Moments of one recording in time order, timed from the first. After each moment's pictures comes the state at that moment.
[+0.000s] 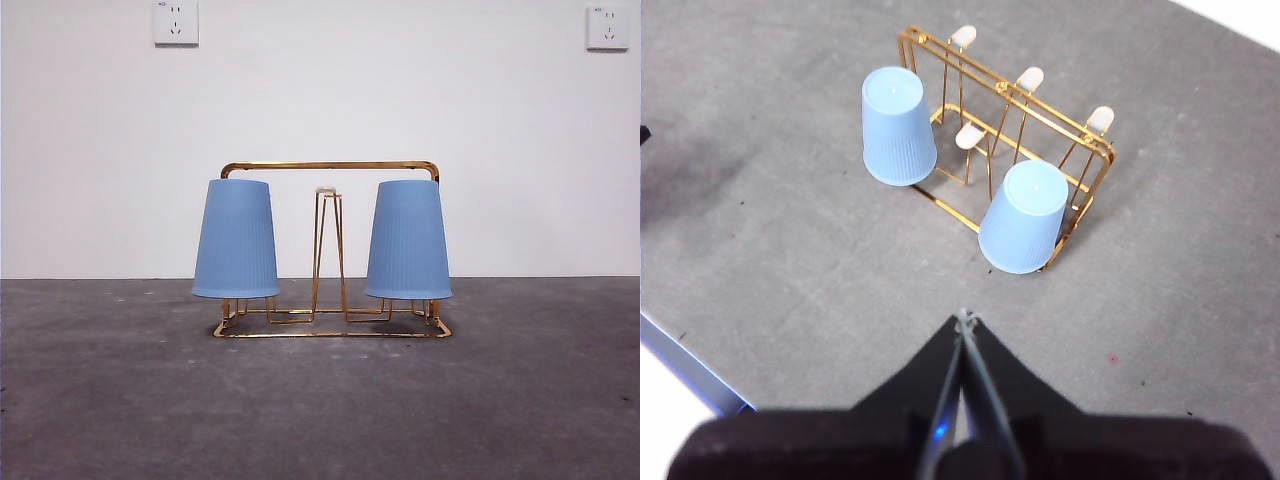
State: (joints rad) left arm 0.01 0.04 0.02 -0.18 0.26 0.09; right arm 0.69 1.23 1.82 -1.35 0.06 -0.04
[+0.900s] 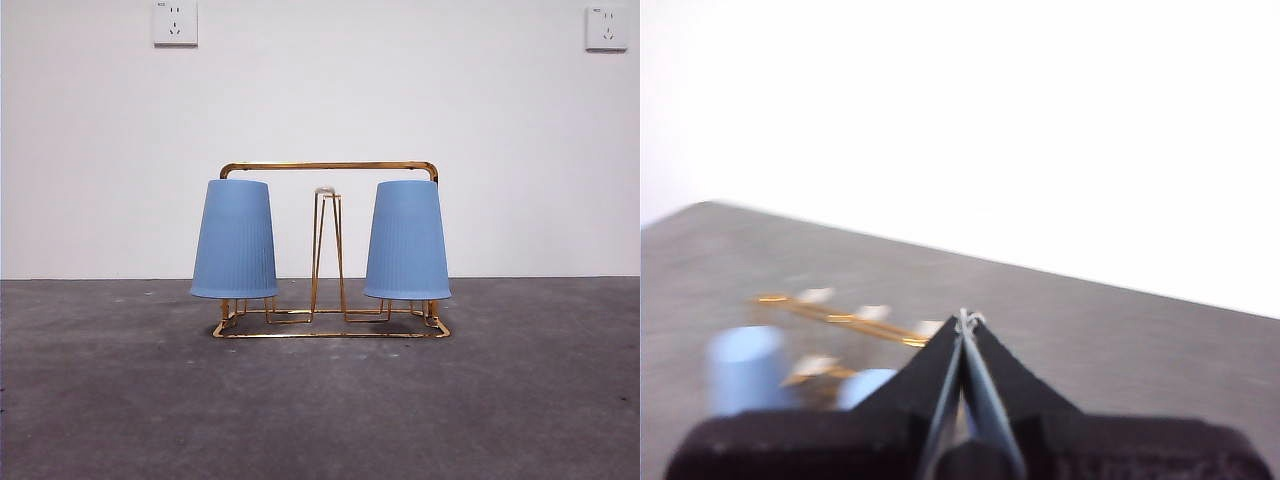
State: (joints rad) left arm 0.01 0.15 0.02 -0.18 0.26 0.09; right arm 0.09 0.65 1.15 -0.60 -0.24 -0.11
